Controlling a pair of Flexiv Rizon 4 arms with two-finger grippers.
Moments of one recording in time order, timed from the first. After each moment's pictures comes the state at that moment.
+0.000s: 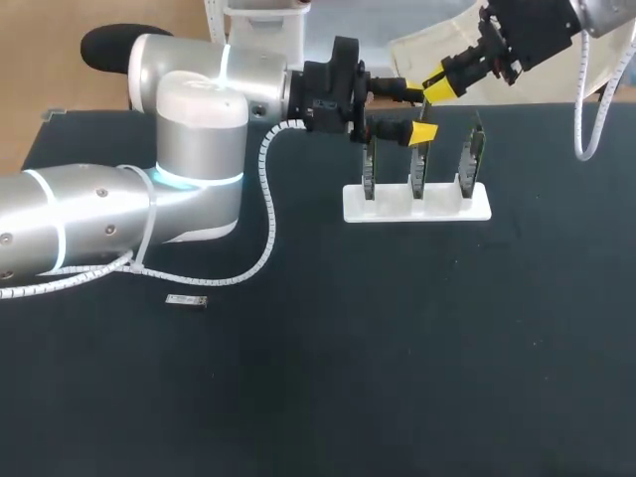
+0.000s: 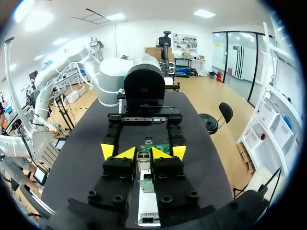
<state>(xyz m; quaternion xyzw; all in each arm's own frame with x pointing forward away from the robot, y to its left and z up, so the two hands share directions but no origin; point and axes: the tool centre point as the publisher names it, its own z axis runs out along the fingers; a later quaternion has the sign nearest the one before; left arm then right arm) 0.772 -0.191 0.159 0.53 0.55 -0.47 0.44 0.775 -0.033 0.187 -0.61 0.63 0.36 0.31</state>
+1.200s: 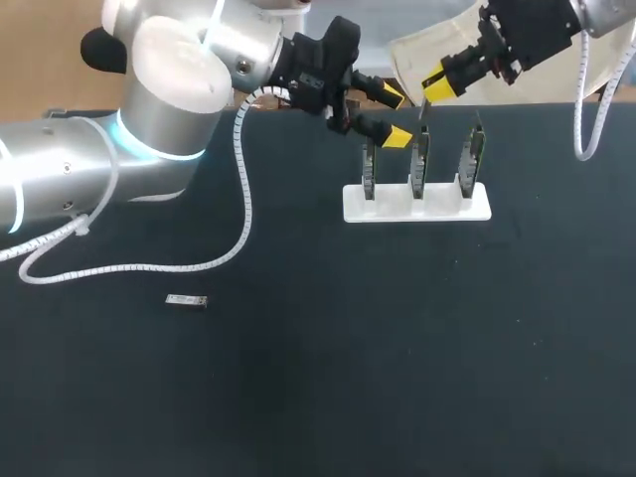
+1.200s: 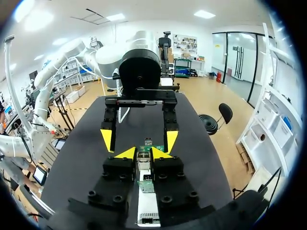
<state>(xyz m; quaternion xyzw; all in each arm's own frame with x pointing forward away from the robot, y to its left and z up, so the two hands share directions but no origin) 0.765 -0.152 0.152 0.59 0.62 -0.38 0.34 0.776 -0.033 0.188 -0.61 0.63 0.36 0.31</state>
